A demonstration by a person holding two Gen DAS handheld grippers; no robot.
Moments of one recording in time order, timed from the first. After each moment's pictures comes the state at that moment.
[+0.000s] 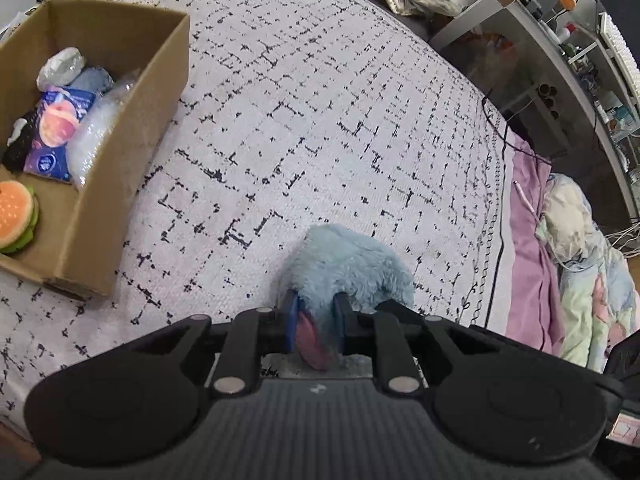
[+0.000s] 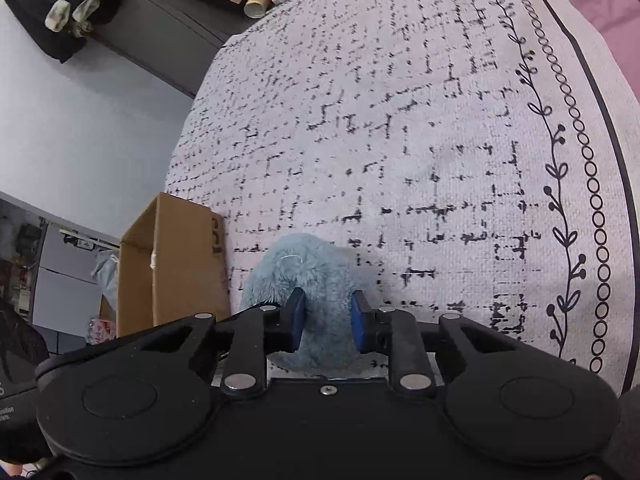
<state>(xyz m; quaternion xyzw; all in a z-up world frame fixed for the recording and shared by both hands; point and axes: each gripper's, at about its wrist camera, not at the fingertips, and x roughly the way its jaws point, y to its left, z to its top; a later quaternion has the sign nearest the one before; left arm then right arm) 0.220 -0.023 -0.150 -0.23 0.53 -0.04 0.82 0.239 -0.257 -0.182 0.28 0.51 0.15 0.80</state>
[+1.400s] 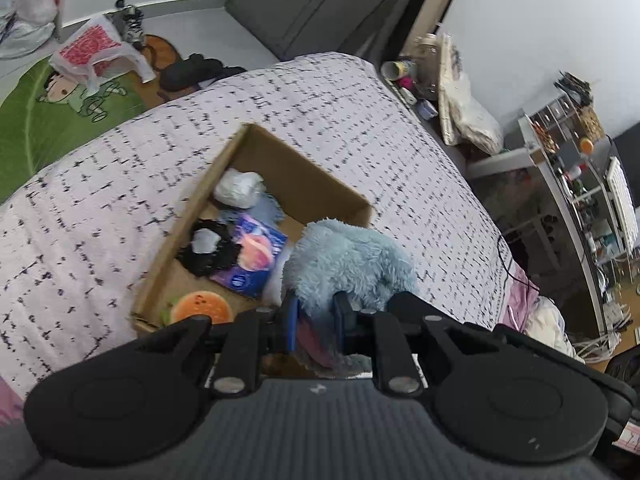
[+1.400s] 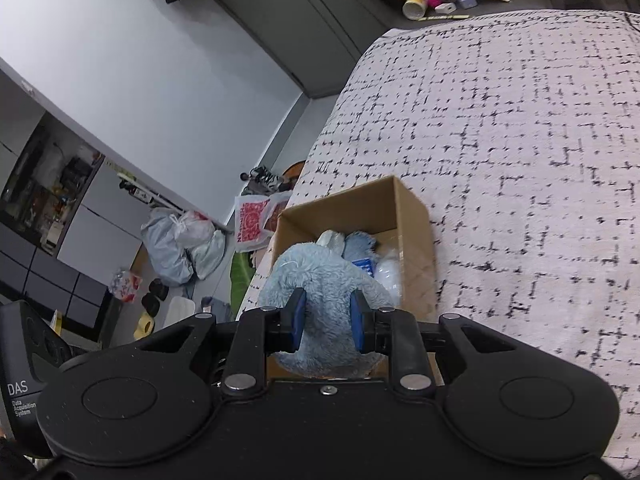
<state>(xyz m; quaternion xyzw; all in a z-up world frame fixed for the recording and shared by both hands) 0.187 0.176 -0.085 -0.33 0.45 0.02 0.83 0.239 -0.064 -0.092 0.20 0.47 0.26 0.82</state>
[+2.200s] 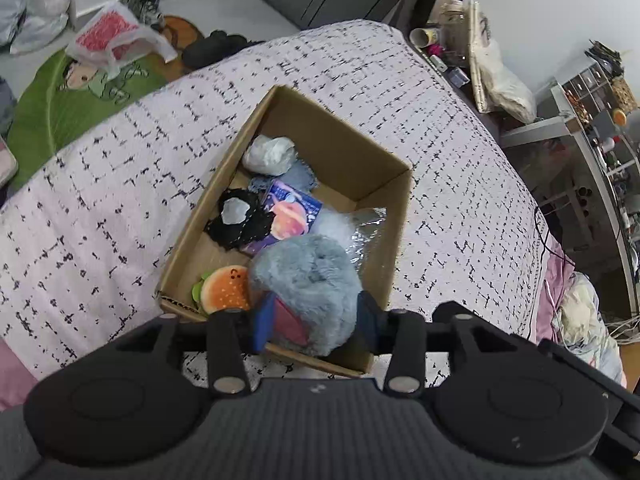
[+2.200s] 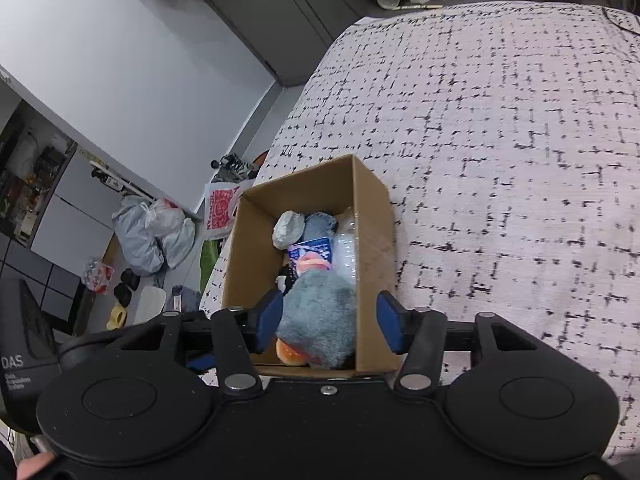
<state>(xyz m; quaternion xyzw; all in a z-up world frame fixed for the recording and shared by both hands) 0.188 0.165 -0.097 -0.29 0.50 0.05 0.82 0.224 -0.090 -0.098 0.18 0.48 0.22 0.83</state>
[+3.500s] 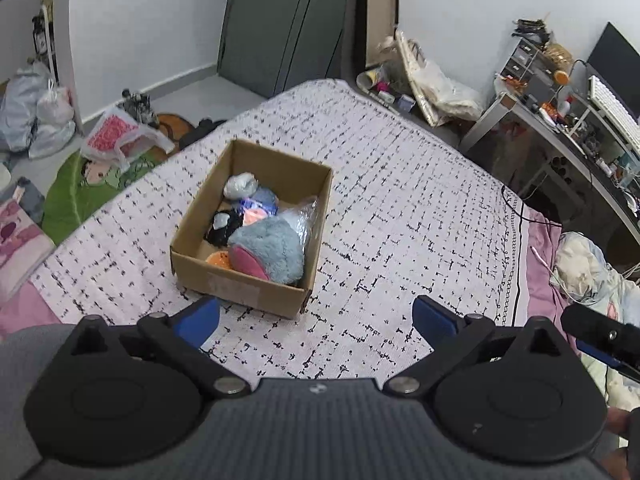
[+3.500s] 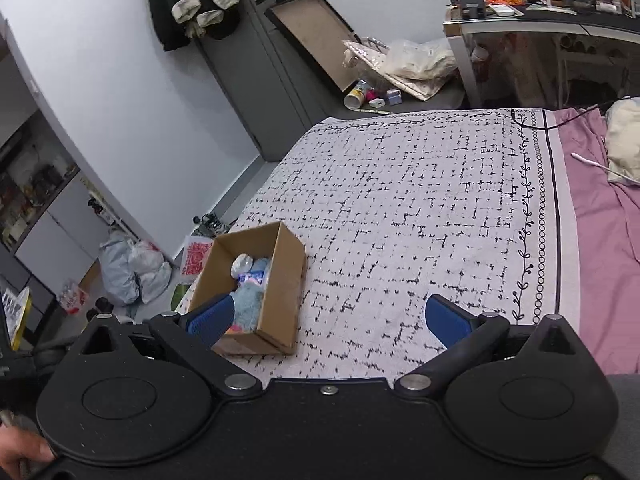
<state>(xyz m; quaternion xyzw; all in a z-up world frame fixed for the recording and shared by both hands) 0.077 0.065 -0.016 -0.17 0.41 0.06 0.89 0.114 -0.236 -0.027 0.13 0.37 0.19 0.90</state>
